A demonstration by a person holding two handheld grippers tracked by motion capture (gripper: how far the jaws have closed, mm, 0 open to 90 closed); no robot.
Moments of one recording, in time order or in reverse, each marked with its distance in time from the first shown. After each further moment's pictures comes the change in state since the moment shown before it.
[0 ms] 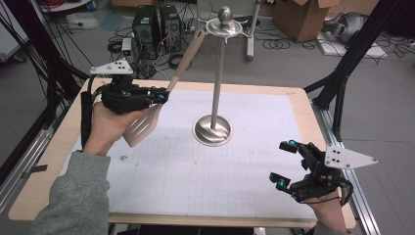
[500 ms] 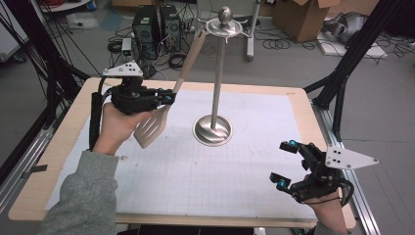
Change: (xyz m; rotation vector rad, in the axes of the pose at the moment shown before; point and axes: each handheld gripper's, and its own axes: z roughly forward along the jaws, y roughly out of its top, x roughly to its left) left arm -0.001 -0.005 0.020 0.003 0.007 -0.003; right arm 0.000 0.000 0.000 -0.004 -0.003 -0.006
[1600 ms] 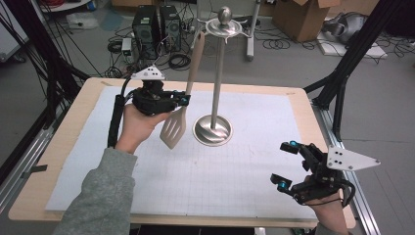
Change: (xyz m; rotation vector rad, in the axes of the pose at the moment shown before) left arm -0.004 -0.005 0.042 0.032 0.039 0.012; right arm 0.003 0.001 -0.003 -0.006 0.007 0.002
